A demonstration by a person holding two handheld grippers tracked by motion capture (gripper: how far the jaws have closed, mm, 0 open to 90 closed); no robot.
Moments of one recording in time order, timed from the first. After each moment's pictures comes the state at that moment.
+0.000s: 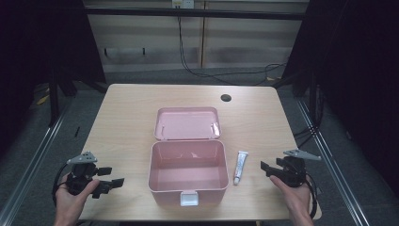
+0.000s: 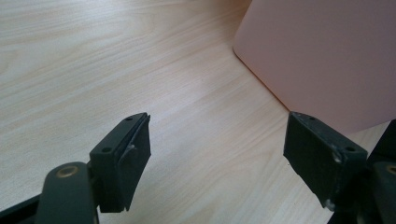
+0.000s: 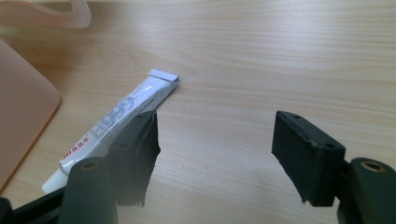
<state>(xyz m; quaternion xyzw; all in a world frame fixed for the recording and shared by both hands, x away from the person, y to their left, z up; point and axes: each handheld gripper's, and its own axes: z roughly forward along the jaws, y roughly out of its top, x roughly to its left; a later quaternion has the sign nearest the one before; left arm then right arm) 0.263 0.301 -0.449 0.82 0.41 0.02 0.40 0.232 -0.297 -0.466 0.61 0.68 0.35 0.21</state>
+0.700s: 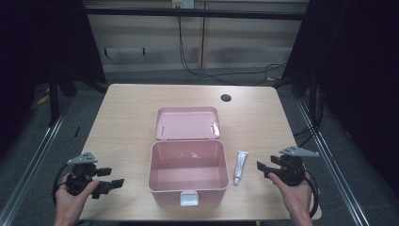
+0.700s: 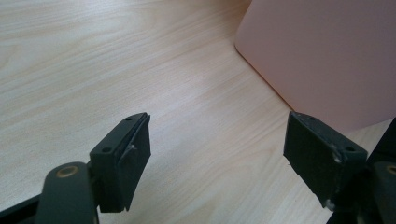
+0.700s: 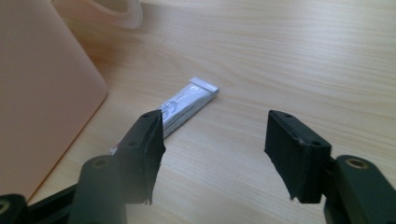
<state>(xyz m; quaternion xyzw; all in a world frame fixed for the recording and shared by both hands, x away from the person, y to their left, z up) 0.263 0.301 -0.450 0.82 0.41 0.02 0.39 0.229 -0.284 -0.444 0.55 0.73 0.36 0.19</state>
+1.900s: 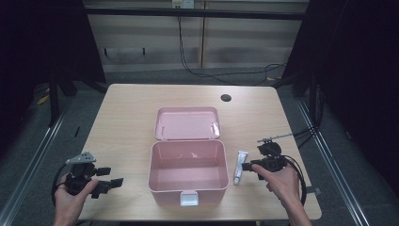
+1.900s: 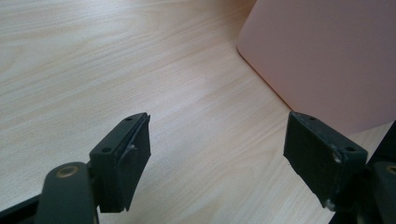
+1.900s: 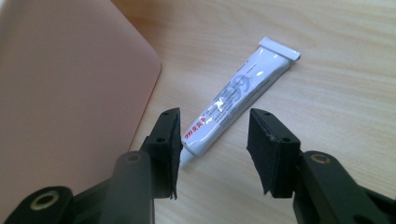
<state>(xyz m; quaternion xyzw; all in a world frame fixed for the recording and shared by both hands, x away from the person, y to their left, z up) 0.263 0.304 -0.450 0.82 0.42 0.02 0.39 0.265 -0.239 -0.426 0.59 0.76 0.27 0.03</state>
